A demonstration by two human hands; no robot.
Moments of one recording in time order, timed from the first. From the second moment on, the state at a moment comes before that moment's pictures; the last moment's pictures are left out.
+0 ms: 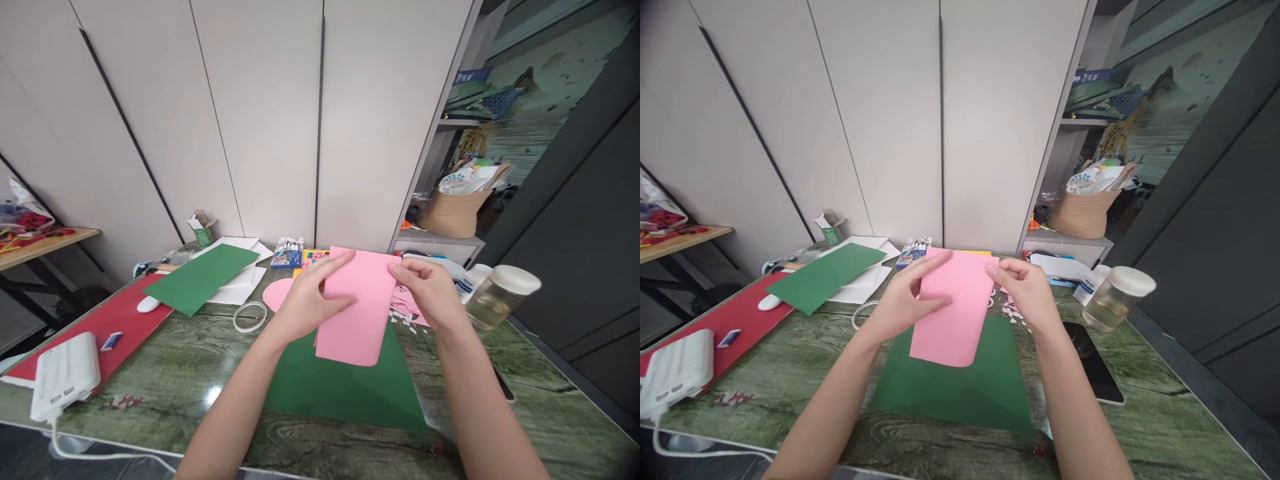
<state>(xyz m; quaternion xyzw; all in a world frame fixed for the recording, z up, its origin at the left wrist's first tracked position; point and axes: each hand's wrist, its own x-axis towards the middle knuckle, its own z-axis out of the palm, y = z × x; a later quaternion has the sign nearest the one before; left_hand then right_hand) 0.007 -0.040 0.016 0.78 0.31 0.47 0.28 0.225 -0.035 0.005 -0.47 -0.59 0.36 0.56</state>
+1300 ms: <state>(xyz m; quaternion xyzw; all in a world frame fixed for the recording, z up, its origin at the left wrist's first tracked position) 0.010 -0.033 0.007 0.75 0.34 0.49 0.31 0.218 -0.028 -0.003 -0.43 -0.56 0.40 0.58</state>
